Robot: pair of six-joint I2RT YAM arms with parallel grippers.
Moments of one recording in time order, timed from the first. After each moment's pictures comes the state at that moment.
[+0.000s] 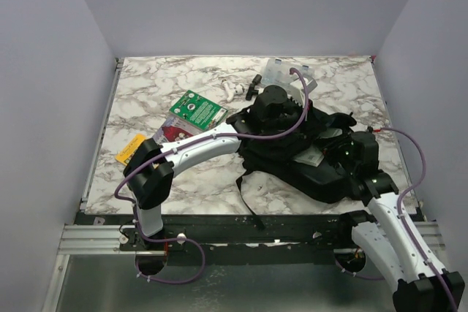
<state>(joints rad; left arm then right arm) -0.98 1.80 1.50 0.18 0.35 -0.53 0.20 0.67 0.55 -0.40 0.05 1.11</state>
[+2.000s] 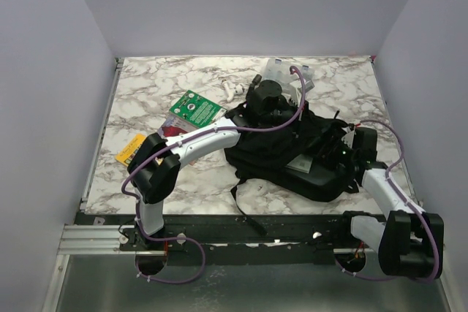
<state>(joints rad) -0.91 1.85 1.50 0.20 0.64 -0.56 -0.09 1.06 0.42 -0.09 -0.56 0.70</state>
